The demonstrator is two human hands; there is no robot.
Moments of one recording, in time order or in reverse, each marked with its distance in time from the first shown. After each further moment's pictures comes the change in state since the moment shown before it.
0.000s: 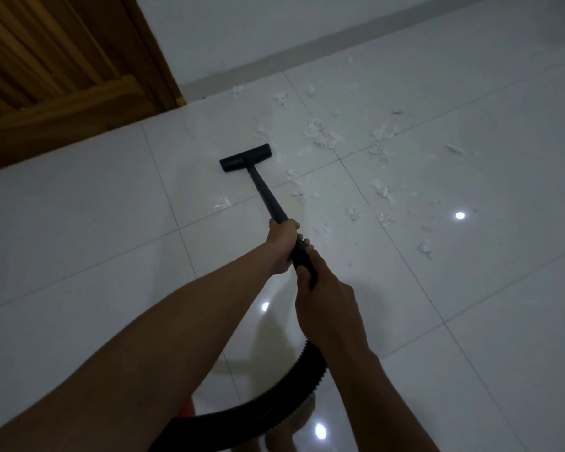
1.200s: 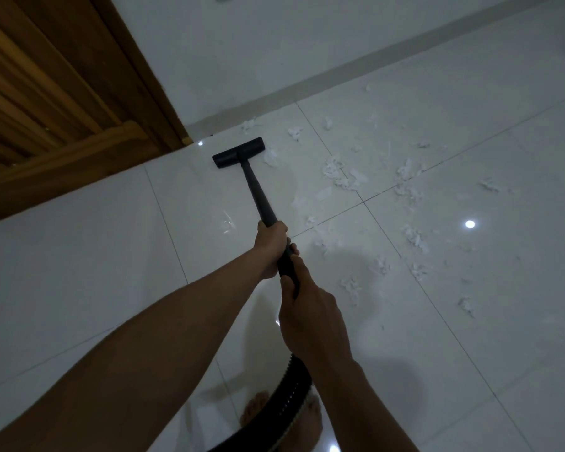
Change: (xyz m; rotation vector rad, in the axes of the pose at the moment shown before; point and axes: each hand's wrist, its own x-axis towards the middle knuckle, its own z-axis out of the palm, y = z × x) left_hand 0.163 0.191 -0.046 0.038 0.056 0.025; right_hand 0.203 -0.137 0.052 -0.024 -0.041 -0.023
